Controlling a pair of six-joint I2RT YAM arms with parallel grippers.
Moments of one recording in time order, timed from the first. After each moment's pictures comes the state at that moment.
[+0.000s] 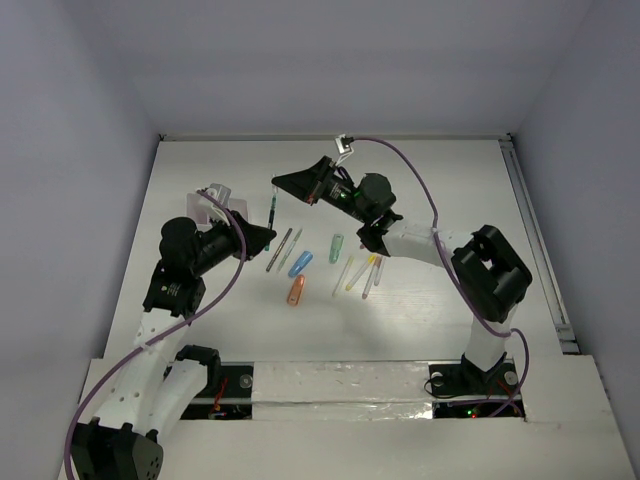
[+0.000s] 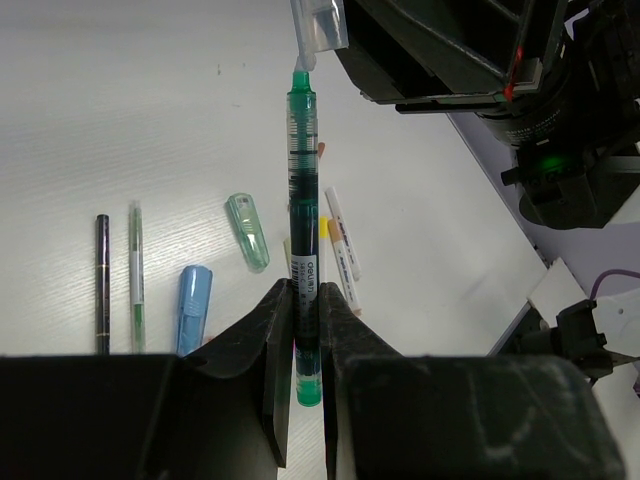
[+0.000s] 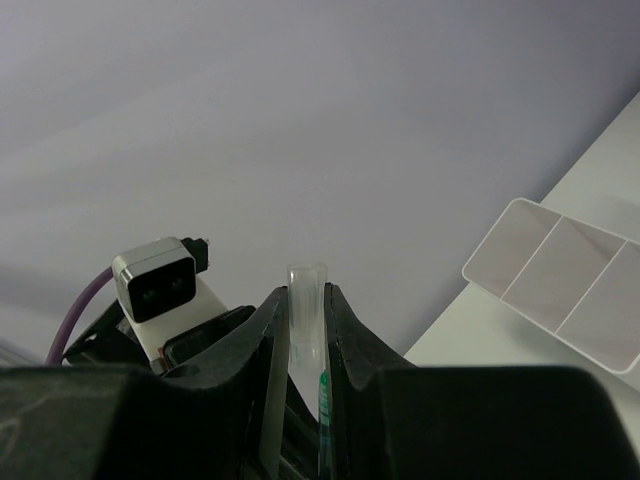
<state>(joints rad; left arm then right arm) -0.18 0.75 0.63 -0.06 0.59 -0.46 0.74 1.84 1.21 1.00 -0.35 1.12</state>
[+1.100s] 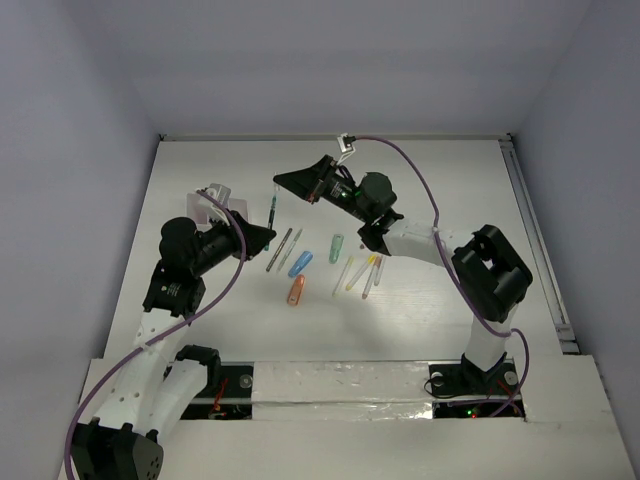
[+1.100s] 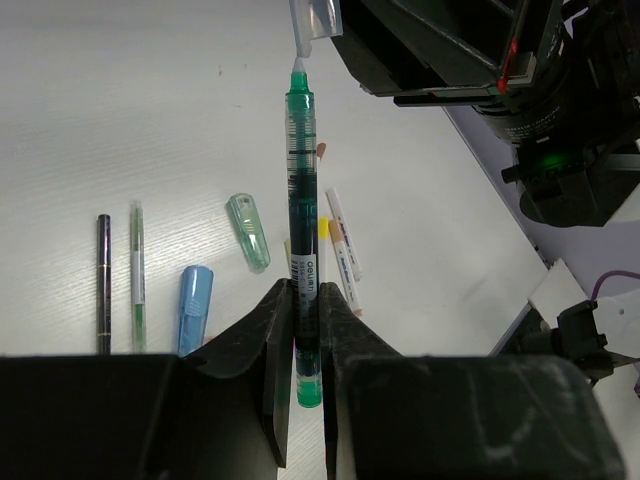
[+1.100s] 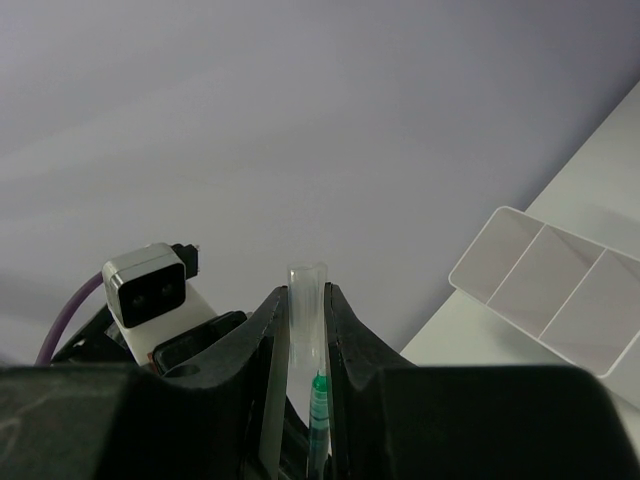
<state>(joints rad) -0.18 0.75 0.63 -0.06 0.59 -0.46 0.72 1.84 1.21 1.00 -0.33 1.10</state>
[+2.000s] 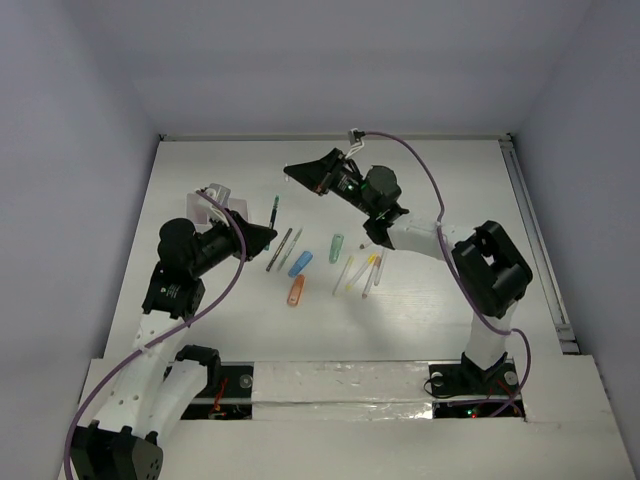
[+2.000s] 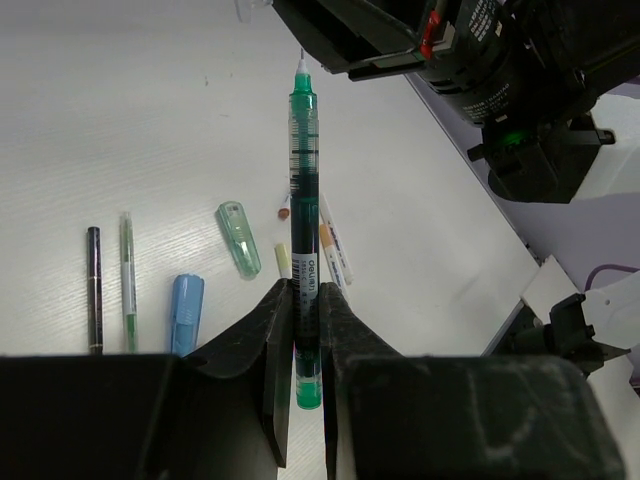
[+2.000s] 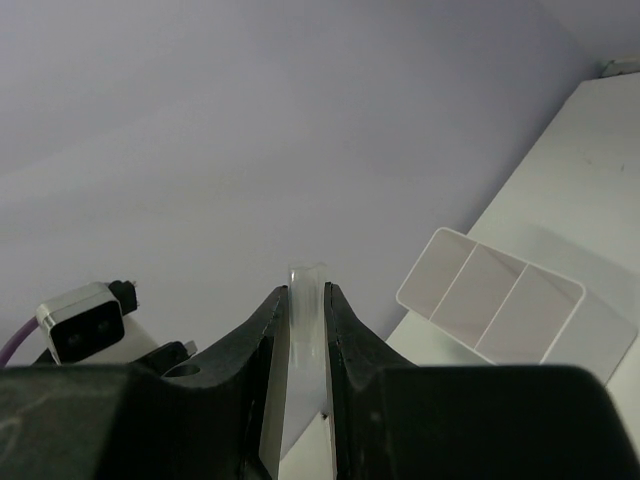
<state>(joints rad) -0.18 0.74 0.63 -0.05 0.61 -0.46 0.68 1.86 1.22 0.96 -0.31 1.08</state>
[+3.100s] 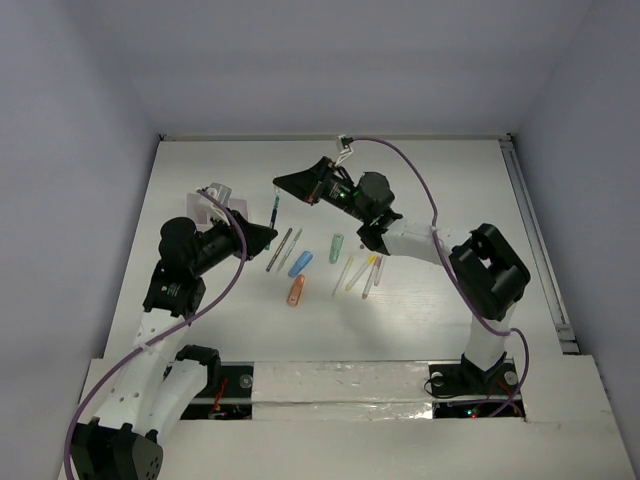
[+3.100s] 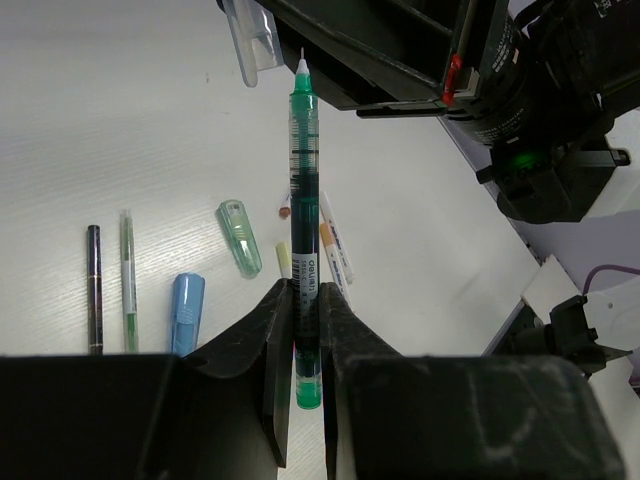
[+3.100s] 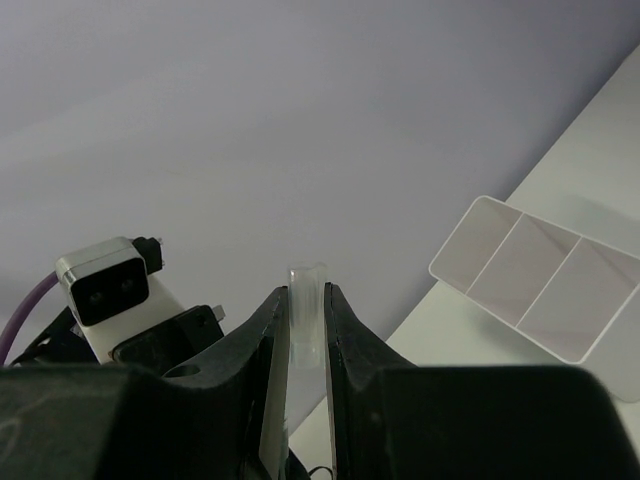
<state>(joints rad) -0.18 0.75 0.63 -0.04 0.61 -0.46 0.73 1.86 1.22 0.97 -0.34 1.08</state>
